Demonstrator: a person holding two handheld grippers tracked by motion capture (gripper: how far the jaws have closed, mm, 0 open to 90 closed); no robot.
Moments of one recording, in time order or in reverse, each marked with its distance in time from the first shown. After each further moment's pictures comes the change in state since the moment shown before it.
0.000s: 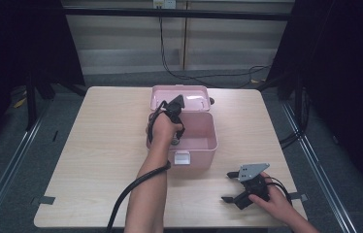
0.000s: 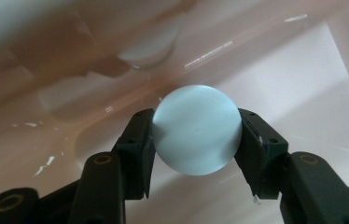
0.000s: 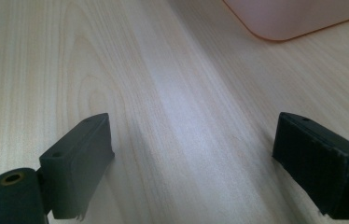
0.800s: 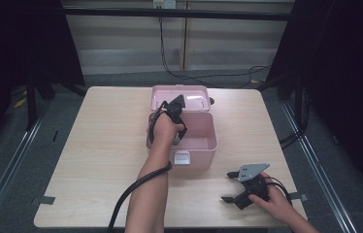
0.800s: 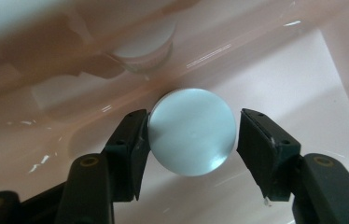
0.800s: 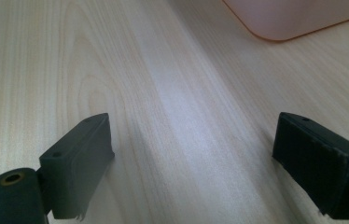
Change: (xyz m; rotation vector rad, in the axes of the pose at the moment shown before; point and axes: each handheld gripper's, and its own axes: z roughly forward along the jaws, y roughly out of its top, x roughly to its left) left arm -0.003 -0.001 -0.002 -0.009 -0.006 -0.025; right arm 0.000 0.000 0.000 0.000 0.000 0.000
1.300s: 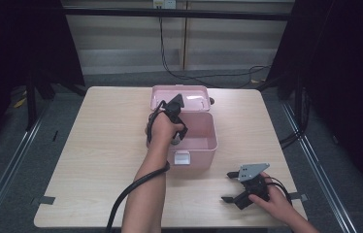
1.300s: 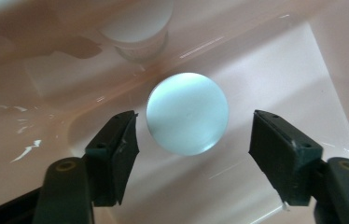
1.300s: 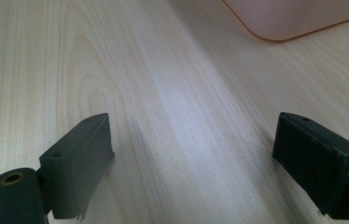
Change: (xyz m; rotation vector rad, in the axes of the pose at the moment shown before) left arm 0.002 -0.005 -0.009 0.003 -0.024 -0.003; right arm 0.000 0.000 0.000 0.000 -0.003 -0.003
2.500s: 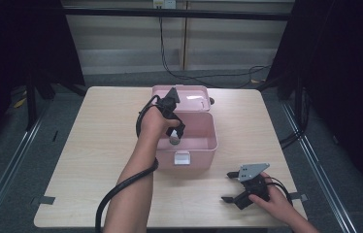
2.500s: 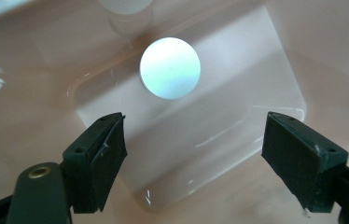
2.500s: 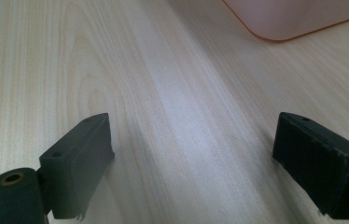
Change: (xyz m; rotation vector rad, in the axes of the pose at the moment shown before) left arm 0.002 -0.013 -0.047 0.024 -0.070 0.018; right arm 0.000 0.000 0.000 0.002 0.001 0.002
